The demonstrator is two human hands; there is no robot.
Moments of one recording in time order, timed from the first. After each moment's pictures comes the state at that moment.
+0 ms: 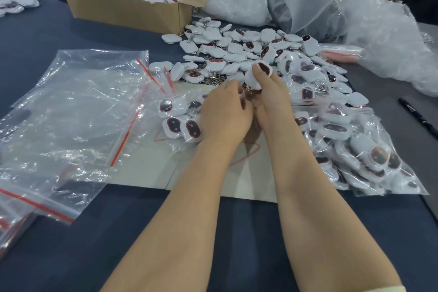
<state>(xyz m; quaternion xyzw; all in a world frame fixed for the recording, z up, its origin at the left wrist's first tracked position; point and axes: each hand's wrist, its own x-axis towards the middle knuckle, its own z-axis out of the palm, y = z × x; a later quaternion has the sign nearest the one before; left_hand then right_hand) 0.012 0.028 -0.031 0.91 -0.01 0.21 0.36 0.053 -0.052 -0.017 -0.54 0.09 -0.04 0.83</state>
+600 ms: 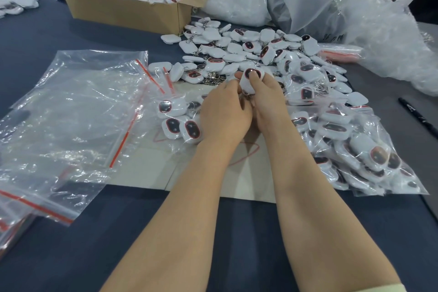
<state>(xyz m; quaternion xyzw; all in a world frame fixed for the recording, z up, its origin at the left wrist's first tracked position) 0.015 0.027 -0.033 0.91 -0.01 0.21 0.36 0.057 -0.051 -0.026 -0.63 0.06 -0.04 0.78</state>
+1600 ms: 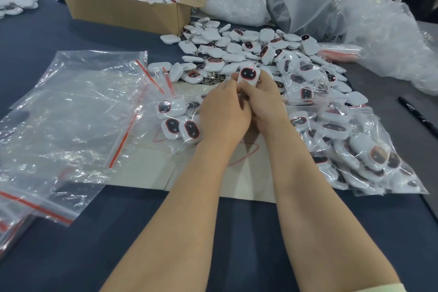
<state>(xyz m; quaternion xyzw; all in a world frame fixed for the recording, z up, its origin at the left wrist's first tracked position) 0.016 0.027 -0.033 0.91 -0.01 0.21 0.35 0.045 -0.049 -0.021 -0.71 0.03 -0.06 0.70</state>
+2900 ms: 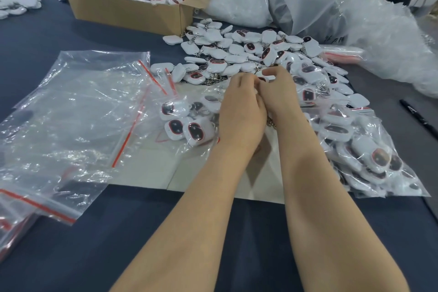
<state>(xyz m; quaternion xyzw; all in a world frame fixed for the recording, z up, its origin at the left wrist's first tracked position) -0.001 0.007 -0.013 0.84 -0.04 0.25 0.48 0.055 -0.067 -0.003 -0.86 0.08 -0.11 0.49</state>
